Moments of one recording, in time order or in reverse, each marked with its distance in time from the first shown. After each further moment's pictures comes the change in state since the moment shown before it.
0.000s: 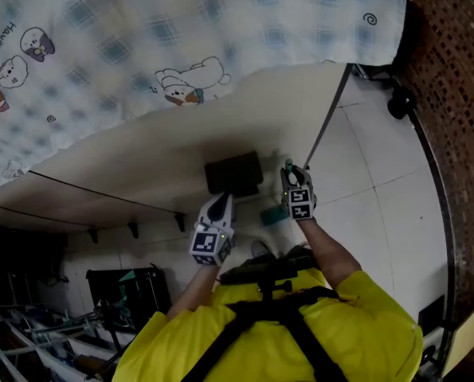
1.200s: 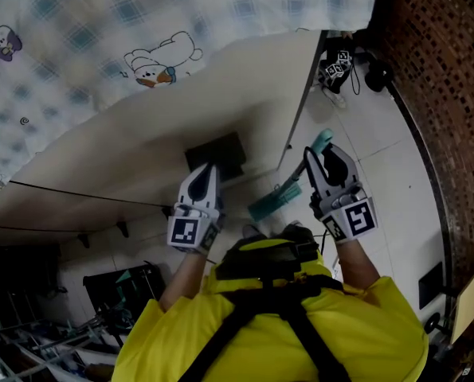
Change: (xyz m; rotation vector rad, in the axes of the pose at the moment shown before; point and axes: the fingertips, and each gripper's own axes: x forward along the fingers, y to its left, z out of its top) left arm -0.006 -0.024 0.087 0.030 -0.211 -0.123; right arm -0.254 0.003 0.241 -0.011 -0.552 0.144
